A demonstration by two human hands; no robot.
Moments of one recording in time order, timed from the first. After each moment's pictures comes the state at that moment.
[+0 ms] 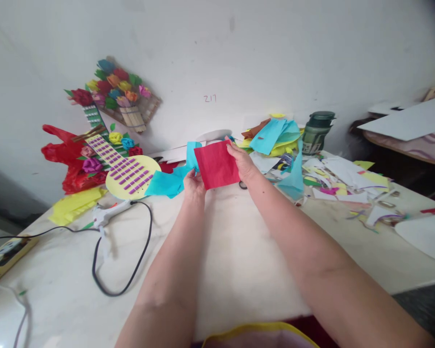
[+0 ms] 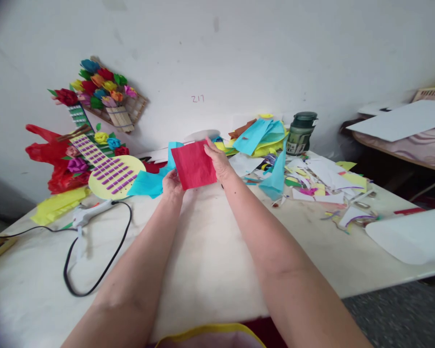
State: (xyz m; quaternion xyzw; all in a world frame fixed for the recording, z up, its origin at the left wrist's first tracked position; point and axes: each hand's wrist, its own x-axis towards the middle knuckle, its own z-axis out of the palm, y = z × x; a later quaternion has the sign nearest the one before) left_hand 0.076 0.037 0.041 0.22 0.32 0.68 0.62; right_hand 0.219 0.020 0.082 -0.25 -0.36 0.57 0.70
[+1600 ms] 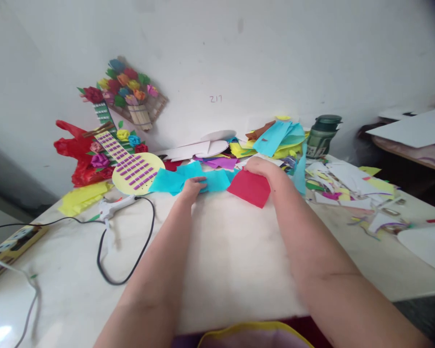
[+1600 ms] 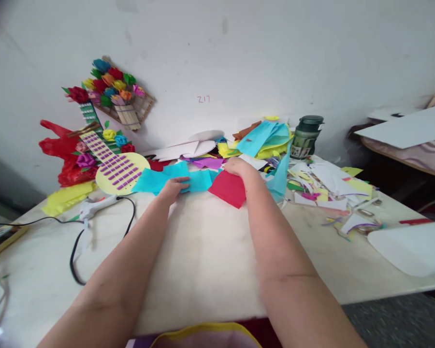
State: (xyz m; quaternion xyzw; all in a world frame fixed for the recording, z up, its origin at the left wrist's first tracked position) left_hand 0.044 0.024 0.022 0.44 0.55 0.49 0.51; right_hand 0.272 0.031 0.100 -0.68 -0.72 0.08 0.06
